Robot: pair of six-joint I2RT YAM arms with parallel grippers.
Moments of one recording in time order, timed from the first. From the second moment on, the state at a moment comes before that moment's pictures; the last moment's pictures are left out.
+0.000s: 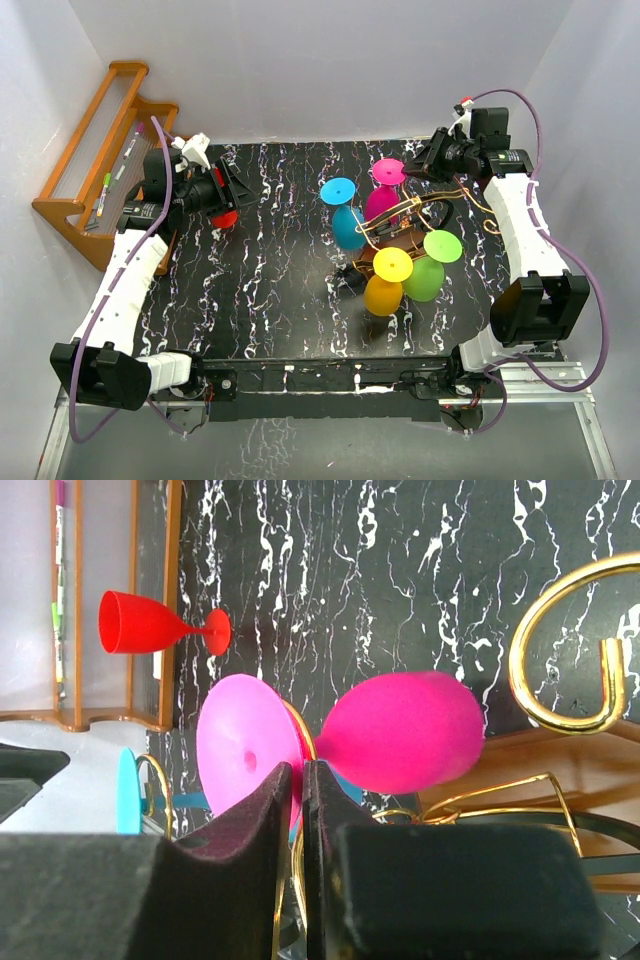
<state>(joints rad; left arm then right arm) -0.14 1.23 1.26 -0.60 0.53 -0.52 0.01 1.55 1.58 -0.71 -0.56 0.51</state>
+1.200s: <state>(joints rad) -0.14 1.22 1.24 -0.60 0.52 -0.53 0.03 1.52 1.56 -0.58 -0.63 0.57</state>
